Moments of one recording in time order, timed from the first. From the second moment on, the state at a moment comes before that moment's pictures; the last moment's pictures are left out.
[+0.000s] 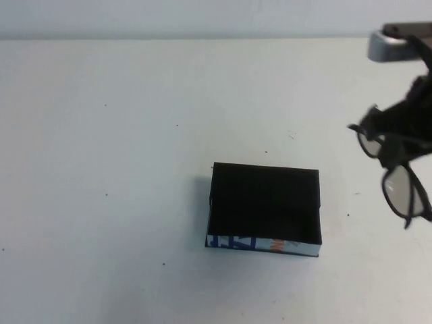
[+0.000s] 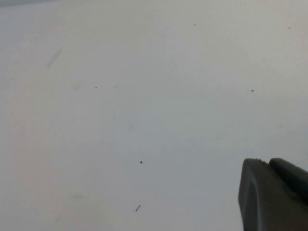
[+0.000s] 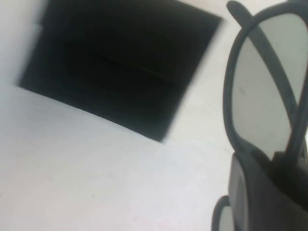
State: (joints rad) right arm 0.32 1.50 -1.42 0.15 1.23 0.06; left arm -0.06 -0.02 0.02 -0.01 0.36 0.08
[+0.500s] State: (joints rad) right arm 0.14 1.59 -1.02 0.18 0.88 0.08; left arm -0.06 -0.02 0.02 -0.01 0.36 0.08
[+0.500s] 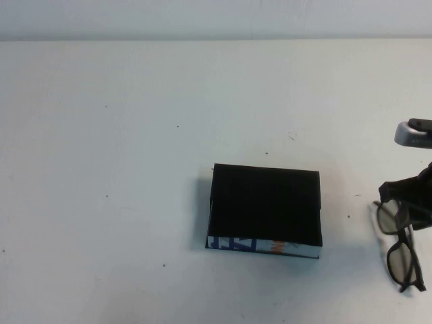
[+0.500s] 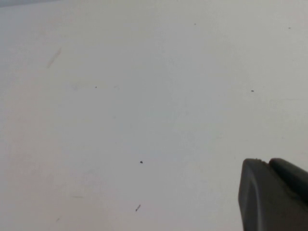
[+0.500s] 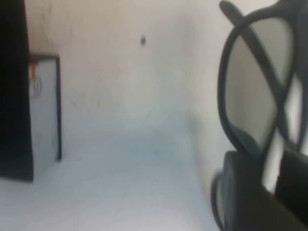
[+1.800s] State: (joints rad) right arm 0.14 0.69 -0.58 0.21 0.36 -0.01; left arm -0.06 -0.02 0.02 -0.01 0.36 0.08
